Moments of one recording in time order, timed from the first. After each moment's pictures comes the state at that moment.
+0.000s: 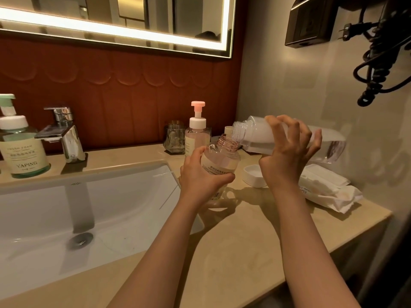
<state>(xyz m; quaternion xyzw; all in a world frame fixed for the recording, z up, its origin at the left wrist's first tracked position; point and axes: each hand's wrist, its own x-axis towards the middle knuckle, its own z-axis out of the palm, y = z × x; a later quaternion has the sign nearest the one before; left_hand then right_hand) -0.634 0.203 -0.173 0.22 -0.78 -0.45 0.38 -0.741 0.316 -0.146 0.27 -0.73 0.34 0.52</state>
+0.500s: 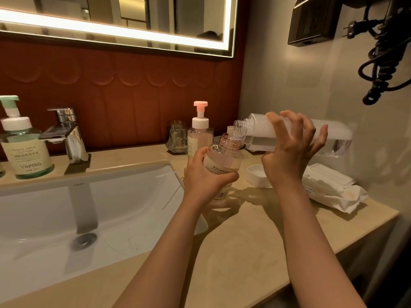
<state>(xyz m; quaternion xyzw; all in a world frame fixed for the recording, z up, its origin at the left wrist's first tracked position) -0.633 0.201 -0.174 0.21 -0.76 -0.49 0.37 -0.741 0.312 -0.142 0.28 -0.71 0.33 0.56</state>
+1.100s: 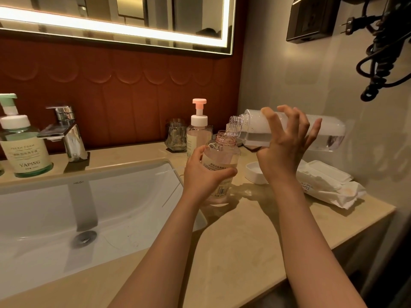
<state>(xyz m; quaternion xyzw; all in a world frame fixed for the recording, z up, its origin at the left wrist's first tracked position) -0.635 0.198 -0.174 0.20 -0.74 -0.53 0.36 -0.740 0.305 -0.138 0.28 -0.71 0.34 0.55</state>
